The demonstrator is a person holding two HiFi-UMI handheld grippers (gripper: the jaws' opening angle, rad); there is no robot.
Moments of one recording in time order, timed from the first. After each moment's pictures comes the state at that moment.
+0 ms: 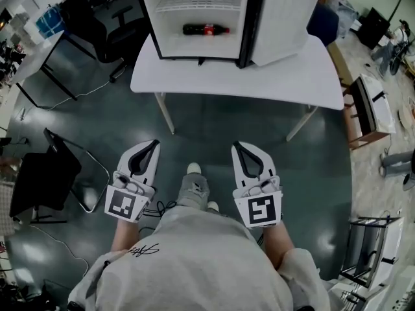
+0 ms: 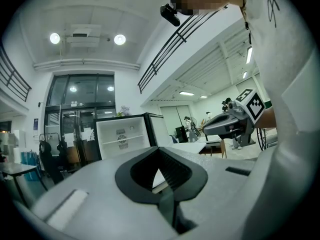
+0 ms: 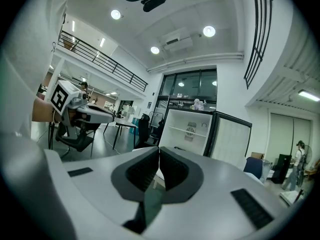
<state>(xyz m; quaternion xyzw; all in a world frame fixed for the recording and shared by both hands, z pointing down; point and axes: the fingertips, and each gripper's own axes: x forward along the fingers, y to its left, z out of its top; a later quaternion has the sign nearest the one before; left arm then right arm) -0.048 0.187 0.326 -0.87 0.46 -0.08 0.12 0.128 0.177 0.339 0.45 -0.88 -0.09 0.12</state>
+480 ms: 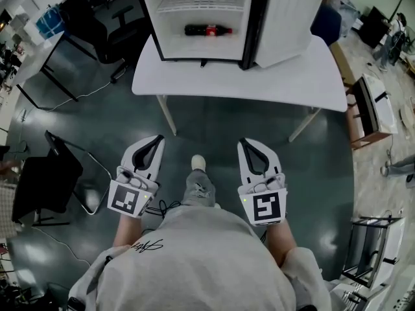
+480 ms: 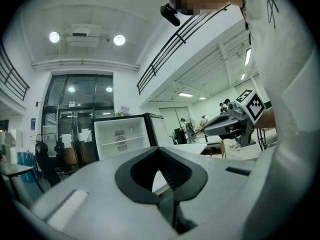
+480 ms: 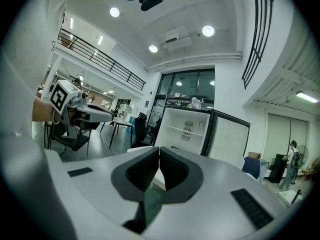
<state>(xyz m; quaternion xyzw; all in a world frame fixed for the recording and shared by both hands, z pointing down) -0.049 0.156 0.325 -0.88 0.45 -0.07 0.12 0.130 0.151 0.340 0.47 -0.87 -0.09 0.12</state>
